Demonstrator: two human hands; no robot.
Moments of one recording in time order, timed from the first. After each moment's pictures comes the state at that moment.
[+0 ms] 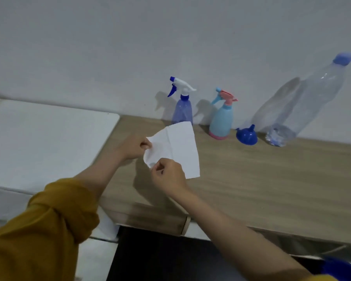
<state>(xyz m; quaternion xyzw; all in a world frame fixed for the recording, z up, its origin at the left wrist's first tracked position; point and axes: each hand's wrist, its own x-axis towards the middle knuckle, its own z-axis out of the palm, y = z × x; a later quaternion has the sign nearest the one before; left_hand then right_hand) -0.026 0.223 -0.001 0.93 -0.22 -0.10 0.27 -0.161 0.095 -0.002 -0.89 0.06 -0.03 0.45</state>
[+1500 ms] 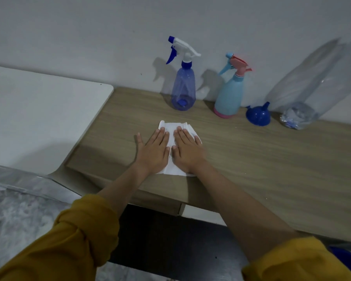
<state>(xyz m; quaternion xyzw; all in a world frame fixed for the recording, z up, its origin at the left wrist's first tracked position) -0.082 0.153 -0.096 0.98 -0.20 -0.05 0.02 -0.098 0.004 -0.104 -0.99 -0.06 0.04 0.15</state>
